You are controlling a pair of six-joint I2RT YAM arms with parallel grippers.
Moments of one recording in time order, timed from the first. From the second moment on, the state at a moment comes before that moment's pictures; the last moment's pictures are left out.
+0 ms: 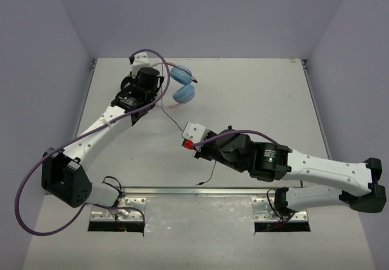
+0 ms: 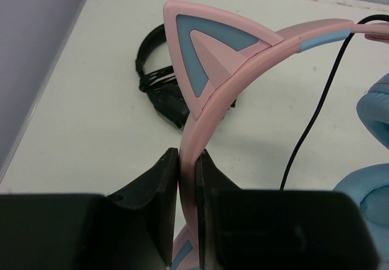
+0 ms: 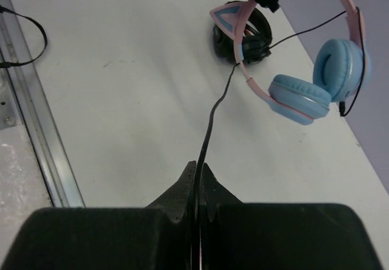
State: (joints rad) left arm -0.43 1.38 1.20 -0.38 -0.75 -0.33; right arm 1.31 1.11 1.05 -0.28 0.36 -0.28
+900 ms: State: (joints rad) left arm -0.65 1.33 1.12 -0.30 -0.15 0.03; right arm 0.78 1.22 1.38 -0.35 0.39 -0.67
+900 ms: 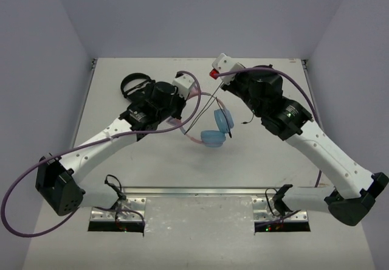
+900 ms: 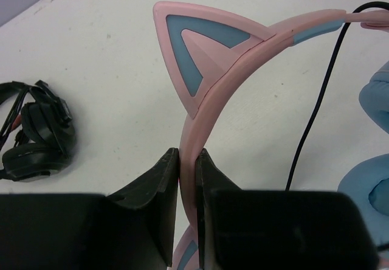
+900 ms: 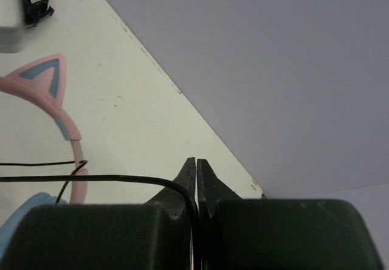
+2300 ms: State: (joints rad) left arm -0.72 0.92 1.21 -0.39 -0.20 -0.18; right arm 0.40 1.24 1.01 -0.06 -0.33 -0.11
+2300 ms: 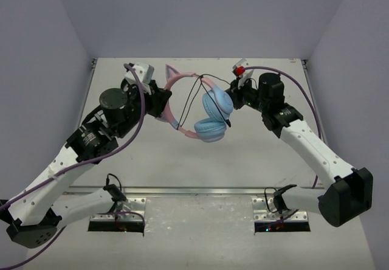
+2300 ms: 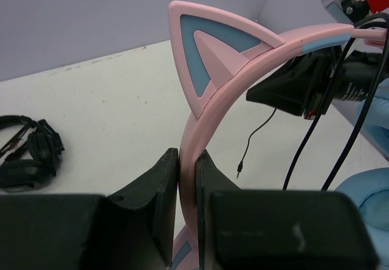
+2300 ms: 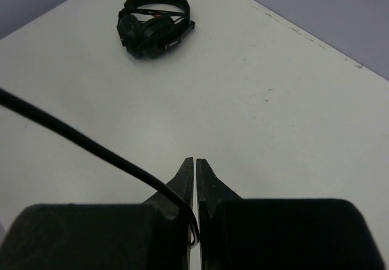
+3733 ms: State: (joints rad) left arm -0.53 1.44 1.72 -0.78 -0.70 -0.71; right arm 0.99 1.07 0.87 -0.08 -0.25 0.18
